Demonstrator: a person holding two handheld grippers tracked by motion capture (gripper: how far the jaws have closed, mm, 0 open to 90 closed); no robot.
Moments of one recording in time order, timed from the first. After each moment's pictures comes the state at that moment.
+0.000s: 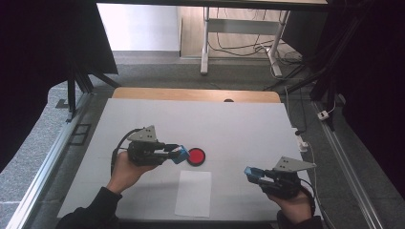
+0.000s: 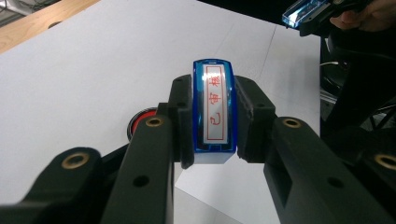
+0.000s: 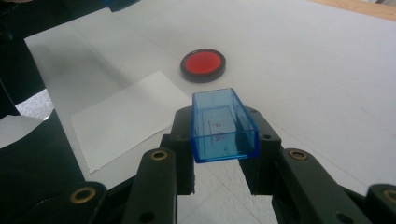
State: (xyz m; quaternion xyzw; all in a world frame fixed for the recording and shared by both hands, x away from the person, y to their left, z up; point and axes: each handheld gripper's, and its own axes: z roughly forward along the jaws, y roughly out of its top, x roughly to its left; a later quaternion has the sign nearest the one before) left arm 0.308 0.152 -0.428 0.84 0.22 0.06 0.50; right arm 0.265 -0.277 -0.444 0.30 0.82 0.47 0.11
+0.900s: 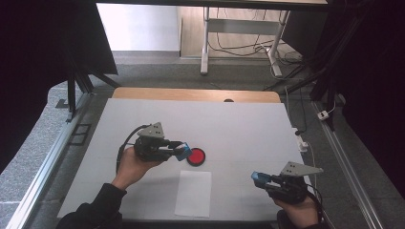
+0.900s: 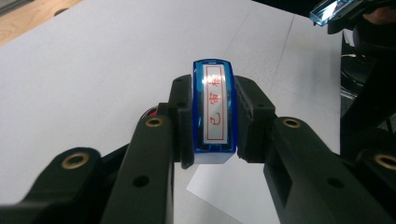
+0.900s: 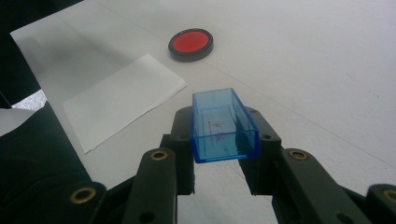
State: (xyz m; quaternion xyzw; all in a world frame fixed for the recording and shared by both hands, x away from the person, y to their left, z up) left arm 0.325 0.137 -0.431 0.85 0.23 0.06 0.47; right arm 0.257 -0.295 -0.452 0.33 0.82 0.45 0.10
